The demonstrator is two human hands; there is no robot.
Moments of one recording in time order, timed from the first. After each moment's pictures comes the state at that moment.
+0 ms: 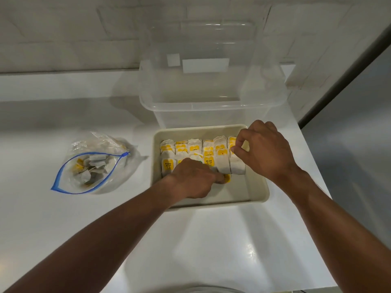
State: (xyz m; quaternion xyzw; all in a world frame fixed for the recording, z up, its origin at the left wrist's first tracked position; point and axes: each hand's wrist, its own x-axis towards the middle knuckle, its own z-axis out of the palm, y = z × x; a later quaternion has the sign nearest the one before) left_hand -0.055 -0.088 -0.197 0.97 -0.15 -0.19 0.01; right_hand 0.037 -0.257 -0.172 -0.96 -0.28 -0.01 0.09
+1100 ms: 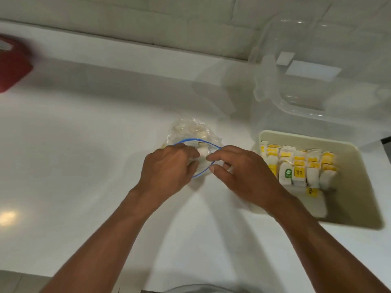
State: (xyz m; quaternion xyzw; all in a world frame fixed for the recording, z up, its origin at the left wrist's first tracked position) left_hand -0.205 0.141 -0.190 0.97 0.19 0.02 0.14; right_hand -0.101 -0.024 -0.190 -0.86 -0.43 0.11 0.25
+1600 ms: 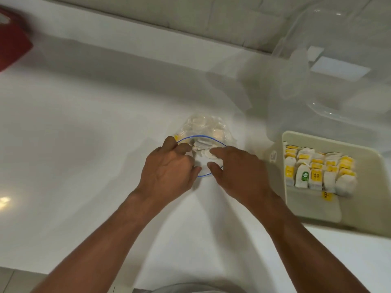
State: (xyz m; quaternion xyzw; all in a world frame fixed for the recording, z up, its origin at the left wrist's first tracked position) left_hand -0.228 0.176 -0.231 0.99 0.10 0.09 0.04; right_hand -0.123 0.030 -0.211 -0.93 -0.35 0.11 0.05
